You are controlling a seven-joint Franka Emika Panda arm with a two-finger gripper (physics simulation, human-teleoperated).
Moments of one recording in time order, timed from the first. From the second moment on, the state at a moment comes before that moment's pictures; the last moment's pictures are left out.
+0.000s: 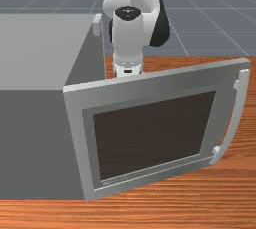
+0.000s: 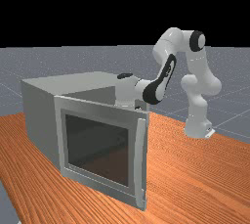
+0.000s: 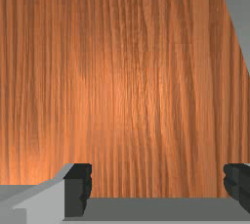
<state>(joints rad) 0.00 0.39 0.00 -1.96 0.00 2.36 -0.79</state>
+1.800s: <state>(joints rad) 0.25 0.09 -0.18 -1.57 0.23 2.21 0.71</state>
